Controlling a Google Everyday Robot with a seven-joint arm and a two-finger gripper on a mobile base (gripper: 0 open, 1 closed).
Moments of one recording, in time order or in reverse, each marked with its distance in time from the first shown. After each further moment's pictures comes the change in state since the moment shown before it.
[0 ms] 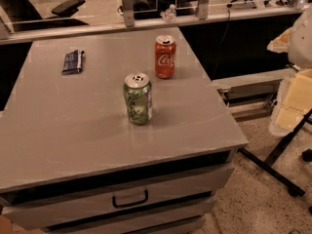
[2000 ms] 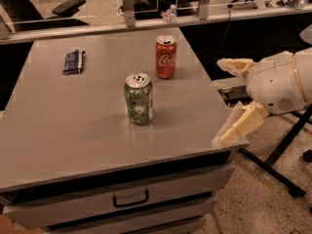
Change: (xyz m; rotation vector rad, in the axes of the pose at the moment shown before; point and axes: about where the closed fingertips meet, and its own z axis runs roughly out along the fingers) arm -0.080 0.021 0.061 0.004 -0.662 -0.053
